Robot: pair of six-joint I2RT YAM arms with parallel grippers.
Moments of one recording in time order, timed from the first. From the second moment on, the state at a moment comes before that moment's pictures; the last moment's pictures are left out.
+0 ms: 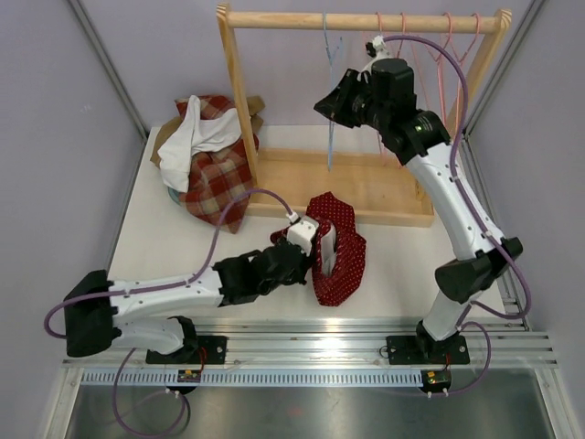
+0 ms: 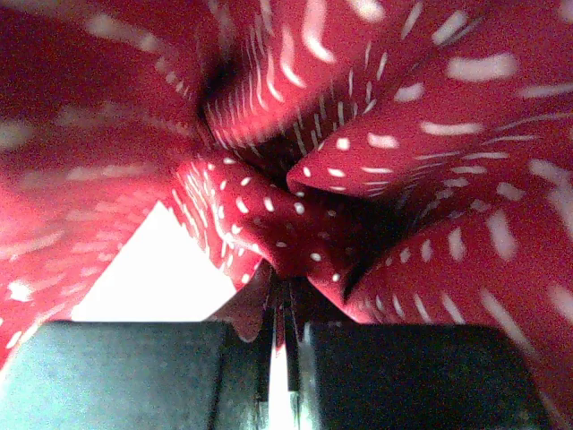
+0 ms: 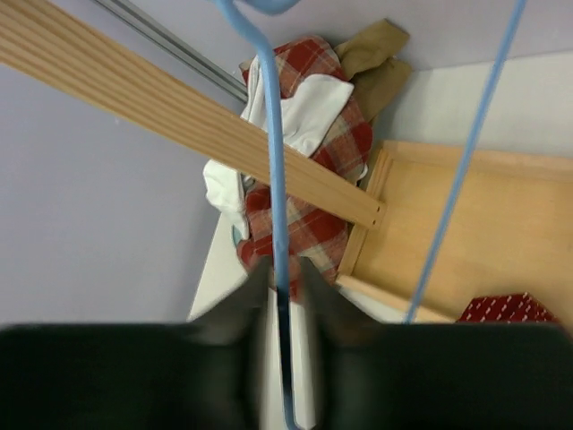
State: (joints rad) left arm -1.19 1.25 0.74 -0.06 -0.36 -0.41; right arm 0.48 1.77 2.13 -0.61 -0.12 0.66
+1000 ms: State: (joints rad) left arm -0.18 1.96 2.39 -0.50 -0.17 -0.05; right arm 0.48 1.02 1.53 -0.69 -0.07 0.60
